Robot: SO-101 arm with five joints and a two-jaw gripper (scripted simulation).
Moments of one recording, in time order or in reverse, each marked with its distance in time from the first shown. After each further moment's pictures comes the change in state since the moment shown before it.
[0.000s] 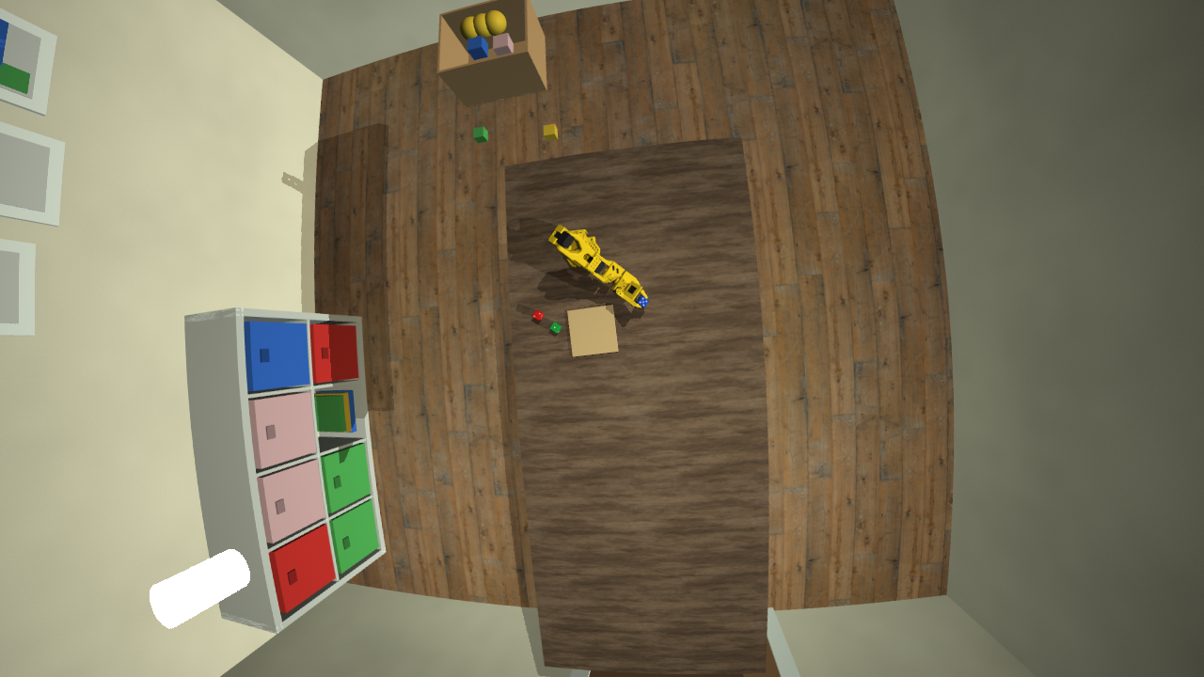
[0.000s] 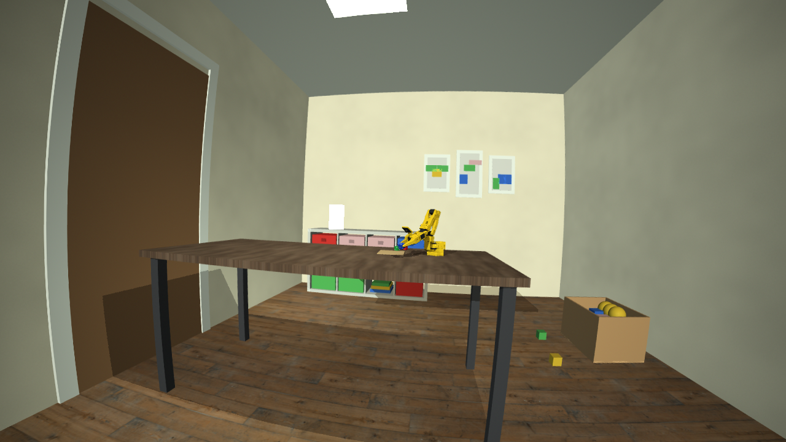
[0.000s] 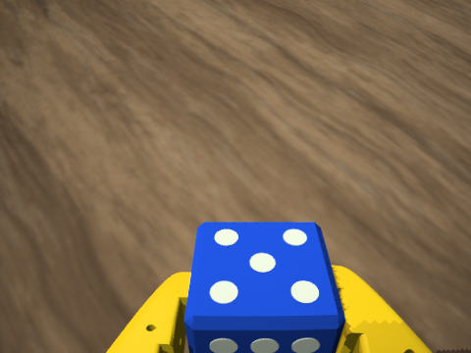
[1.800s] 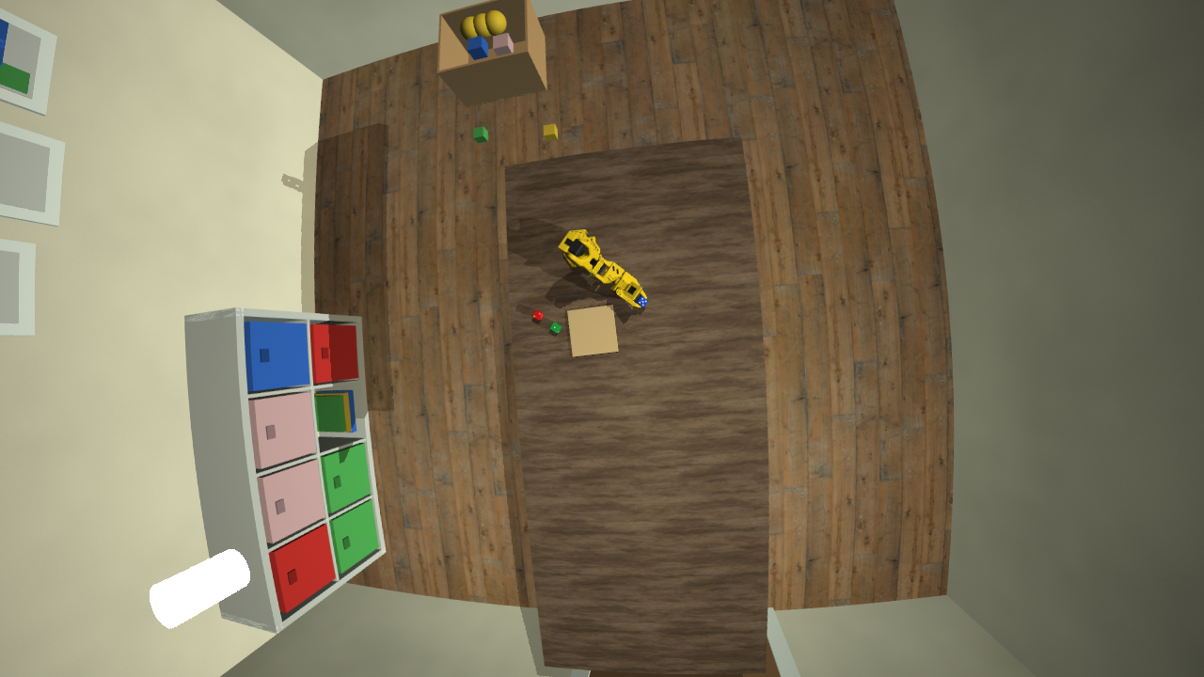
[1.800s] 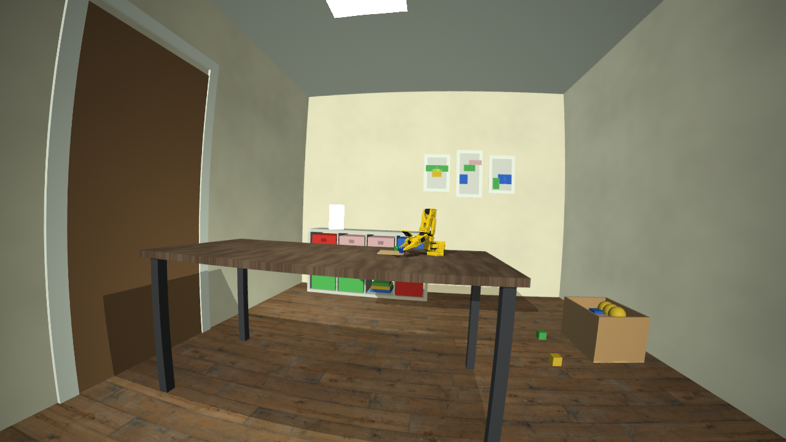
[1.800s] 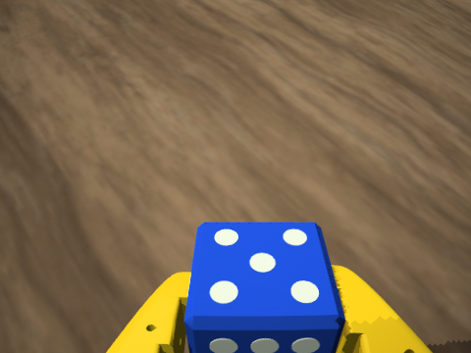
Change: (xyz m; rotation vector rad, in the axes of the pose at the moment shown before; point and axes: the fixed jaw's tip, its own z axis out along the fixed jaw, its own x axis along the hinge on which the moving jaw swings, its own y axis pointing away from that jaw) arm 0.019 0.000 0.004 0.000 0.020 0.000
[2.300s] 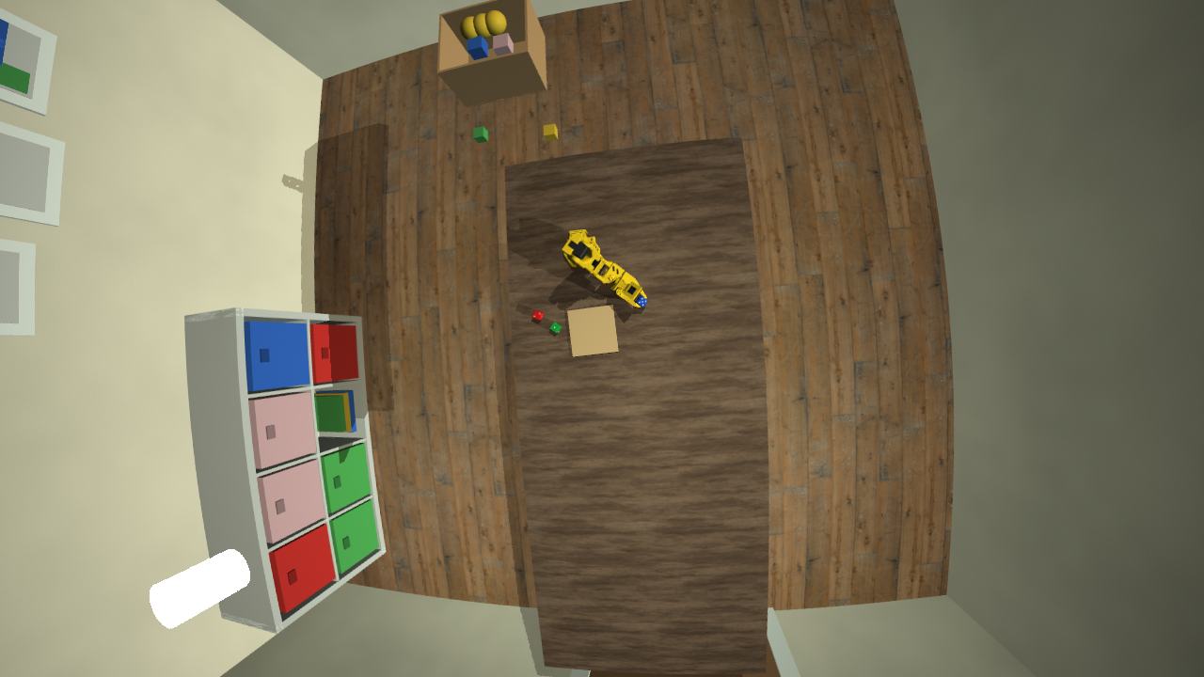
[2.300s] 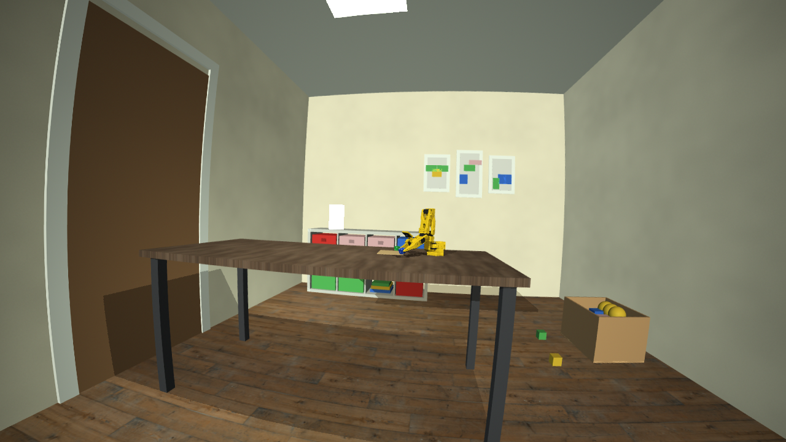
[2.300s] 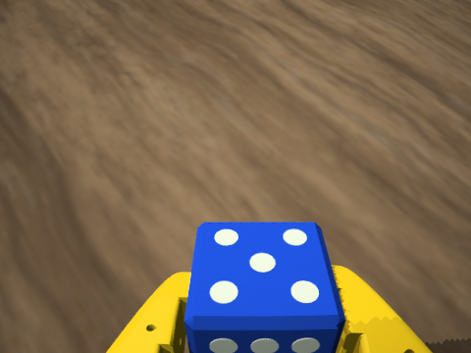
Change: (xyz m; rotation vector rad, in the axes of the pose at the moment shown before) arm 0.005 0.000 0.001 0.000 0.004 0.000
